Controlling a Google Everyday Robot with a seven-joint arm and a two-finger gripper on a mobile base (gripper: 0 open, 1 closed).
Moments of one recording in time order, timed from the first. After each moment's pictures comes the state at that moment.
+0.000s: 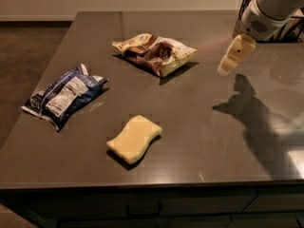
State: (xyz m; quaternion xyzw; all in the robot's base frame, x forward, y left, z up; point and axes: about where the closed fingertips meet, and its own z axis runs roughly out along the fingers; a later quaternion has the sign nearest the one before) arm 0.627 -0.240 0.946 -0.47 0.85 -0.06 0.23
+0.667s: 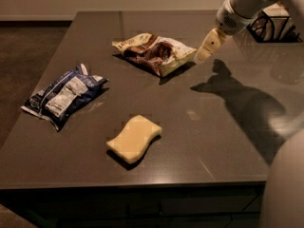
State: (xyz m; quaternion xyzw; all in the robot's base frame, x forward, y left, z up) arm 0.703 -0.194 0.921 -0.46 0.85 0.01 0.26
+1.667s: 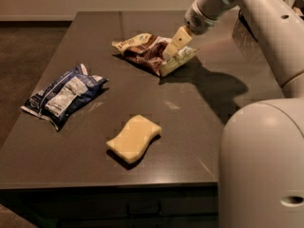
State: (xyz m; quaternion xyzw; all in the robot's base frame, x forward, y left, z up) arm 0.745 -0.107 0.898 -0.44 0.85 0.10 0.26
